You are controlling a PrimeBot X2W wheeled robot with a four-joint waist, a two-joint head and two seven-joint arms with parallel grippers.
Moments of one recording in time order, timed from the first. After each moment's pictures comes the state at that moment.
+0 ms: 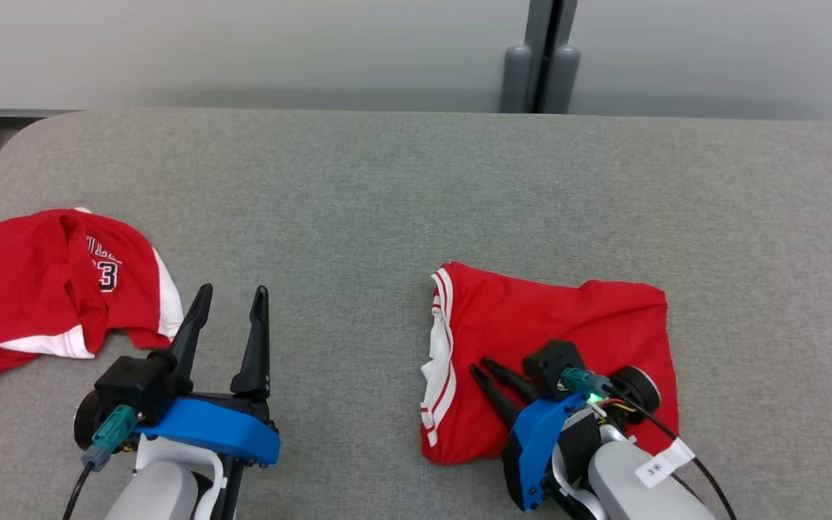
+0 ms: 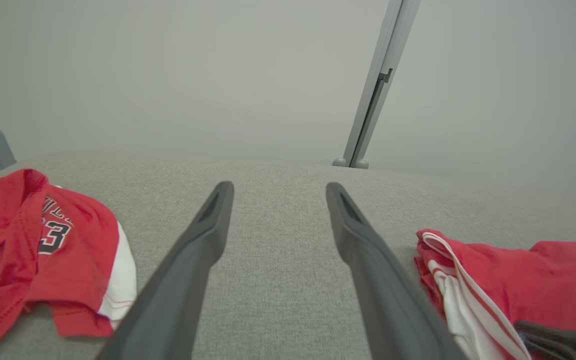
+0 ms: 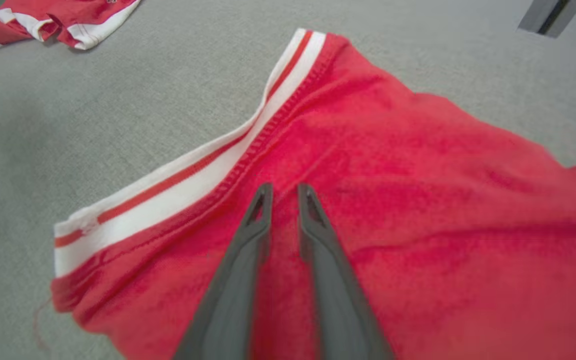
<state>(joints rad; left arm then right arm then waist) -0.22 0.29 -0.40 0.26 -0.54 0.03 -0.26 -0.40 -0.05 0.48 0.59 0.20 0.13 0.01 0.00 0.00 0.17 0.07</state>
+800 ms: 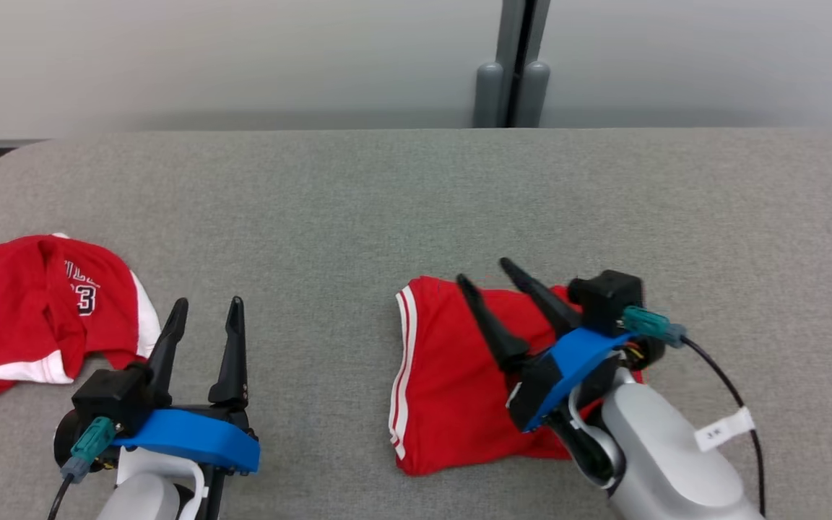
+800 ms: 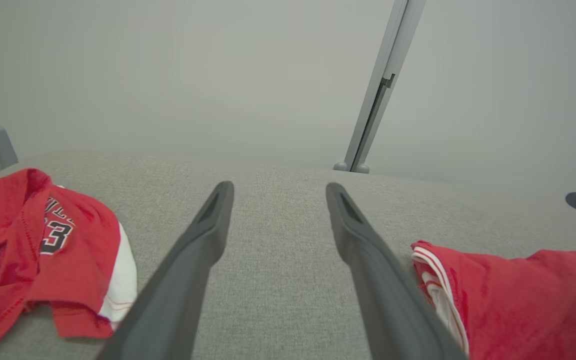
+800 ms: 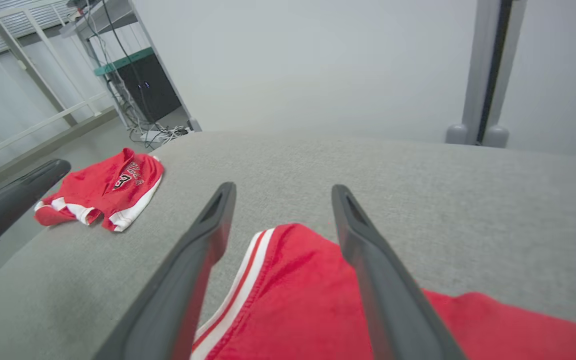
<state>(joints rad) -0.20 0.28 -0.34 0.29 -0.53 0.02 -0.26 -0.52 -0.05 0.51 0.56 0.48 0.13 -0.13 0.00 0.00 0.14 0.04</state>
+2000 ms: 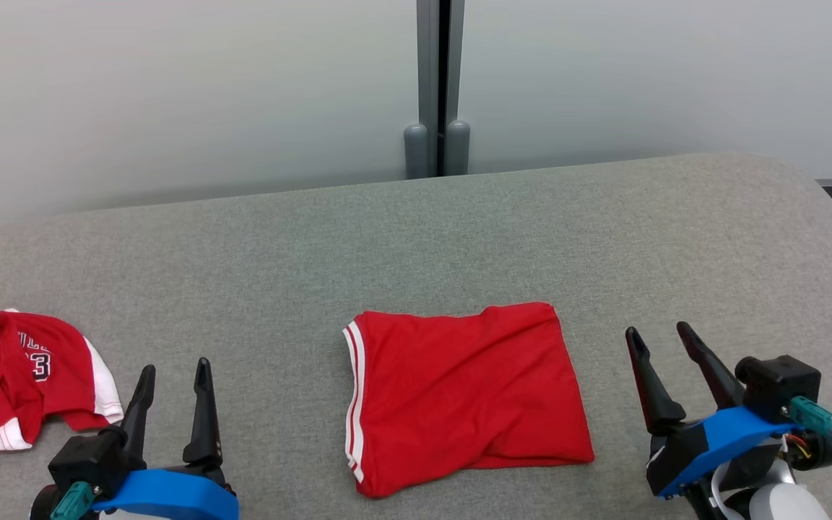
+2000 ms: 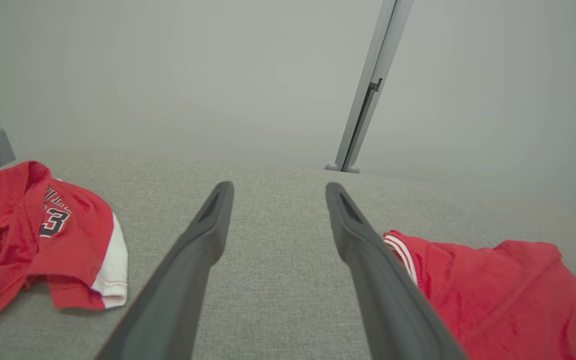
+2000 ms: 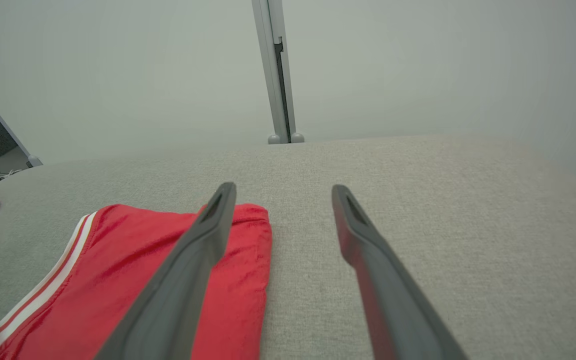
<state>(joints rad) -0.03 0.27 -0.24 0.24 -0.51 0.06 -0.26 -0.10 -0.07 0.02 0.15 0.21 0.13 0.01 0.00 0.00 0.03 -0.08</state>
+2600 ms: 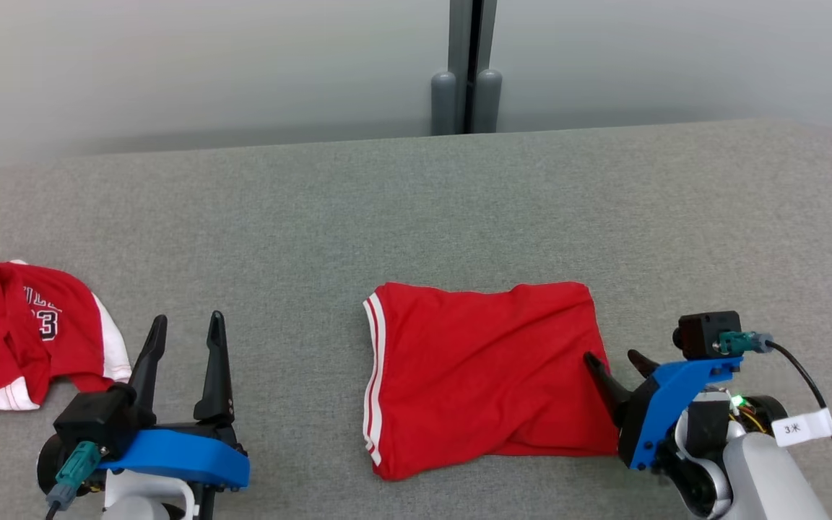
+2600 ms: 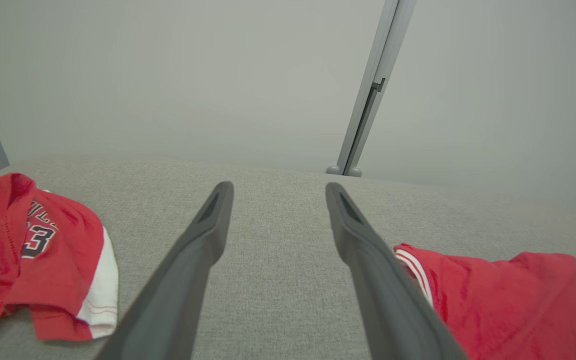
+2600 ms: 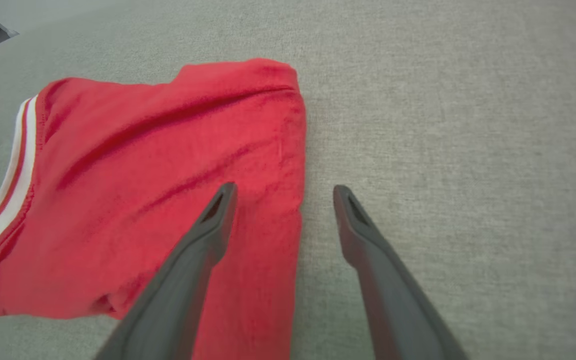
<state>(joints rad) -0.11 0.27 -0.27 0.20 -0.50 0.06 -0.24 -0.25 -0.05 0.03 0.35 0.26 0.13 0.40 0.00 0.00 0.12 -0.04</state>
